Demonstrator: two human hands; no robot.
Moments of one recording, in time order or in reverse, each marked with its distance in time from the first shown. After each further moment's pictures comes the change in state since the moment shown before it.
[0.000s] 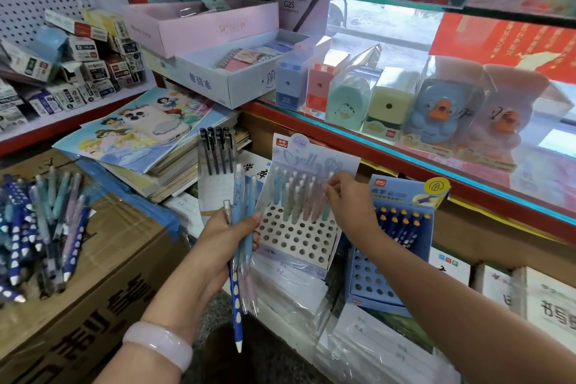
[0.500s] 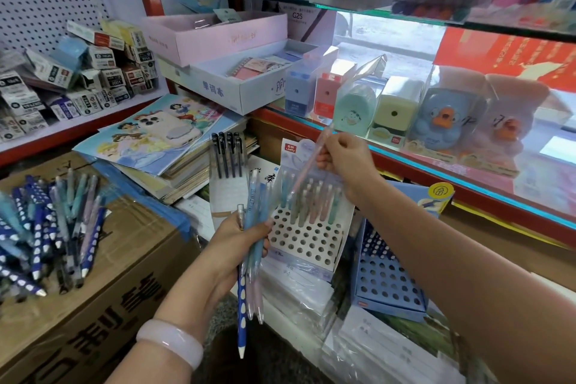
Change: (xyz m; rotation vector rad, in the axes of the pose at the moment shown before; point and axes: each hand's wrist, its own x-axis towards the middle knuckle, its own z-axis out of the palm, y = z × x) left_hand -0.010 0.002 -0.003 0.038 -0.062 -0.031; right_hand 0.031 -0.075 -0.039 0.801 -0.098 0.321
